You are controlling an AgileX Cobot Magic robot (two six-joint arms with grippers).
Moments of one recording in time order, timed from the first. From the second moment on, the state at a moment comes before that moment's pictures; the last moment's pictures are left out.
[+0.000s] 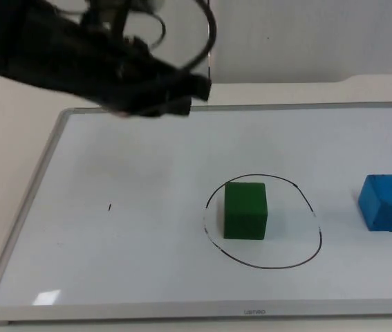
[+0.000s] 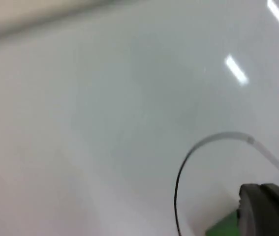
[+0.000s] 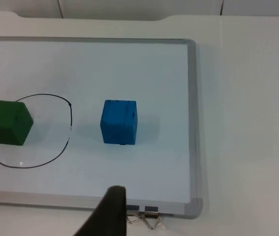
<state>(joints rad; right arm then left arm) 0.05 0.00 -0.52 0.01 1.08 0.01 -0.42 1.71 -0.96 -1.50 0.29 1.40</state>
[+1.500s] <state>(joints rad) 0.05 0.00 -0.52 0.01 1.08 0.01 -0.42 0.40 -0.70 -0.20 0.80 0.13</state>
